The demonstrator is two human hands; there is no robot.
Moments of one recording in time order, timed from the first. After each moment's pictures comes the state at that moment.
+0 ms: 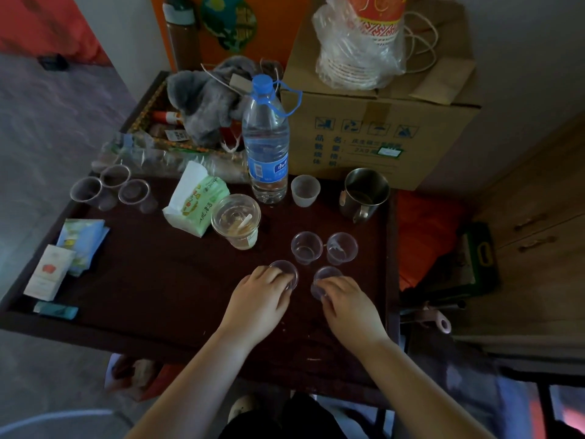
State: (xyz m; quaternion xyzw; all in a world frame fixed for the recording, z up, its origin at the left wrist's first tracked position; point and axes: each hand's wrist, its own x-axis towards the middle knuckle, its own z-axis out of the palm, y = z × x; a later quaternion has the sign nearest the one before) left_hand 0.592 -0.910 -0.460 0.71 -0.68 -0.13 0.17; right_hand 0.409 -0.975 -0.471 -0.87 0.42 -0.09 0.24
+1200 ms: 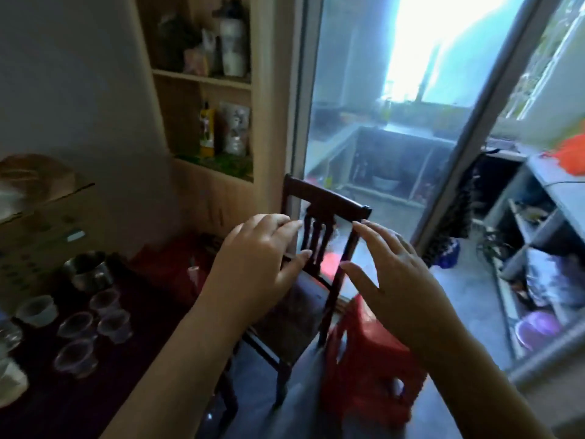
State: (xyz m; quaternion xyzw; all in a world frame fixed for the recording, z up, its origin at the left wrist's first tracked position) left_hand 0.402 -0.640 -0.175 0.14 -0.94 -0.07 0.29; right_hand 0.276 -0.483 -0.187 -0.48 0.82 -0.26 -0.16
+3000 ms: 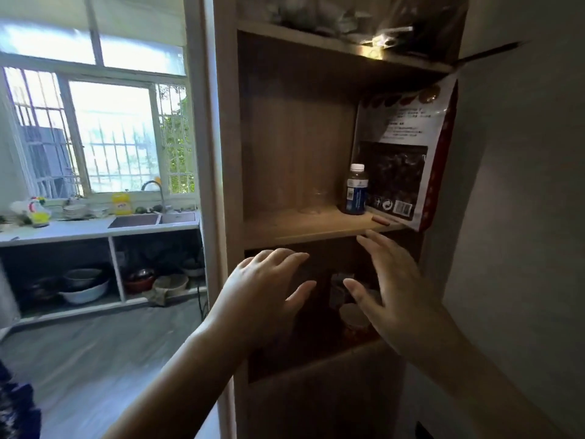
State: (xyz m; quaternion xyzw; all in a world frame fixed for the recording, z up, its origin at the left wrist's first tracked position) left_hand -0.243 0.163 -0.079 -0.29 -0.90 -0.15 0.30; right_hand -0.201 0.361 -0.085 -0.14 0.90 -0.18 -0.36
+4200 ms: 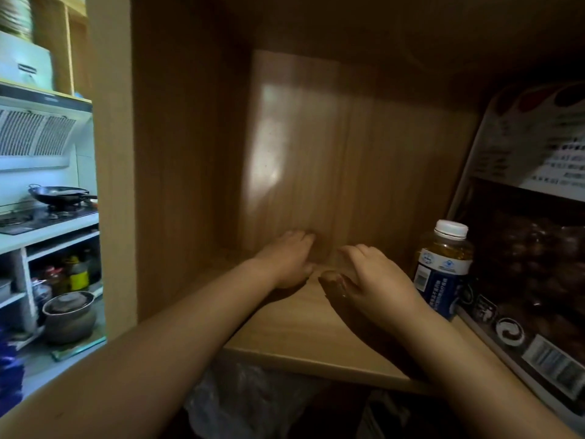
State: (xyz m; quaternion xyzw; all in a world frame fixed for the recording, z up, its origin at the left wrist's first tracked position) left_hand -0.640 0.260 -0.050 -0.08 -0.97 -0.08 0.19; right_hand -0.637 0.449 -0.051 -0.37 0.88 -0.12 -0.27
